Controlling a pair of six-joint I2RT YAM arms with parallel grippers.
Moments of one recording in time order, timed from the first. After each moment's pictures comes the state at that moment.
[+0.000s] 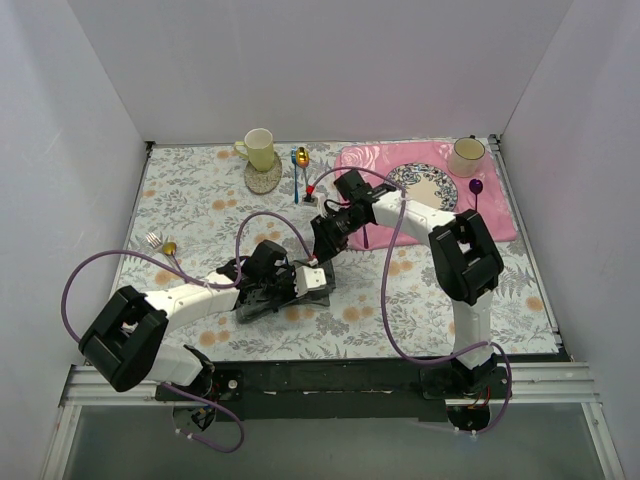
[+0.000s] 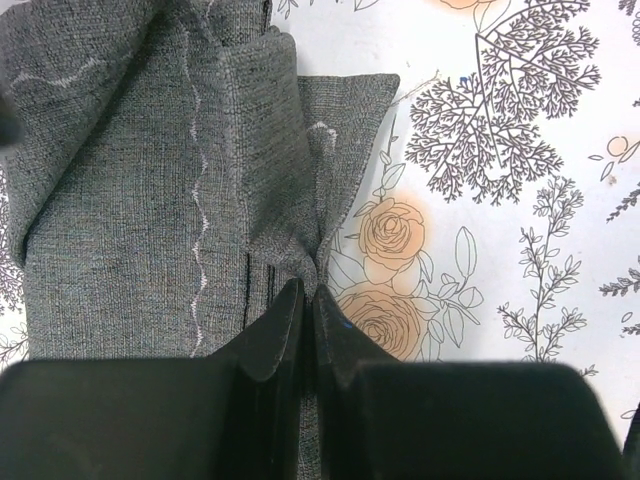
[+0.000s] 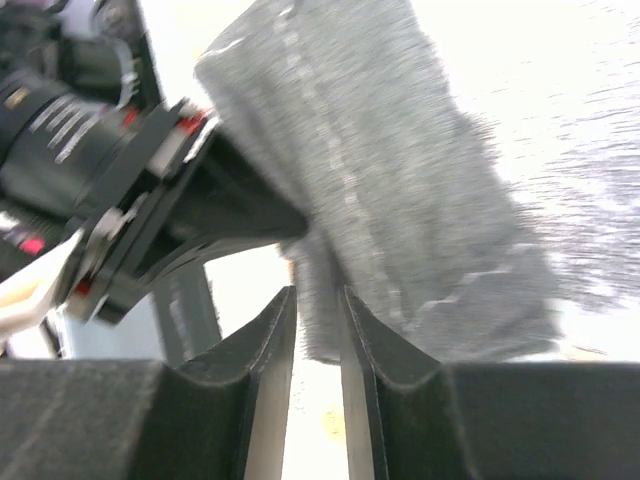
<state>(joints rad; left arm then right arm) -0.69 1.35 0.60 -0.17 0.39 0.59 0.63 2.00 1.48 -0.61 -0.96 -0.13</state>
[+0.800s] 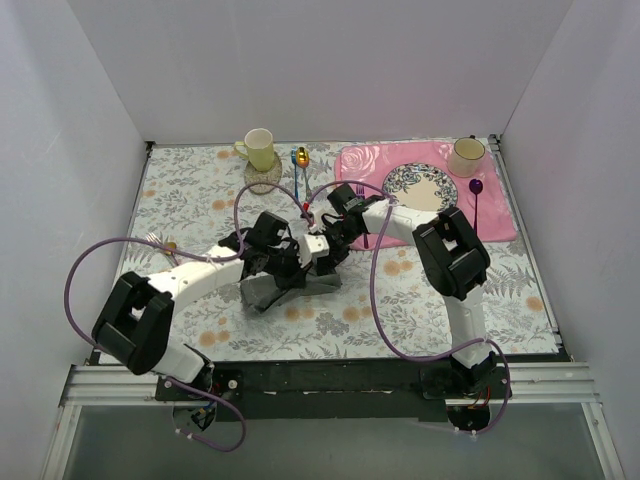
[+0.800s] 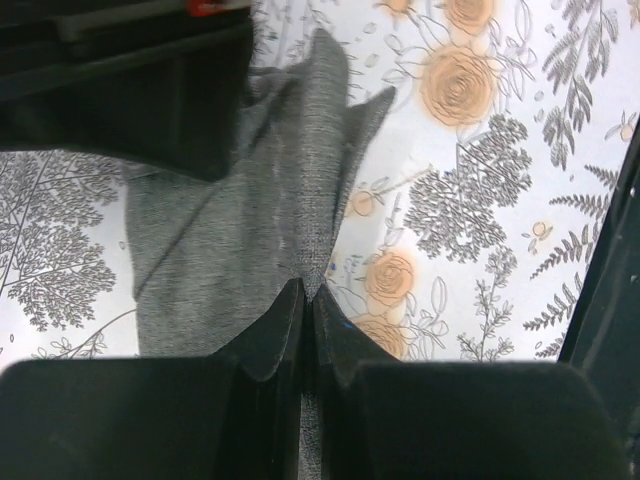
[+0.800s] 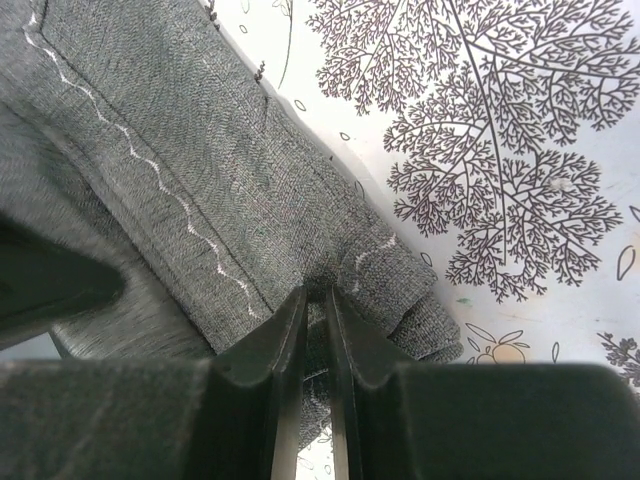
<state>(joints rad) -0.63 1.42 0.83 -0.35 0.51 0.46 0.66 2.09 1.45 -0.57 -0.69 -0.13</state>
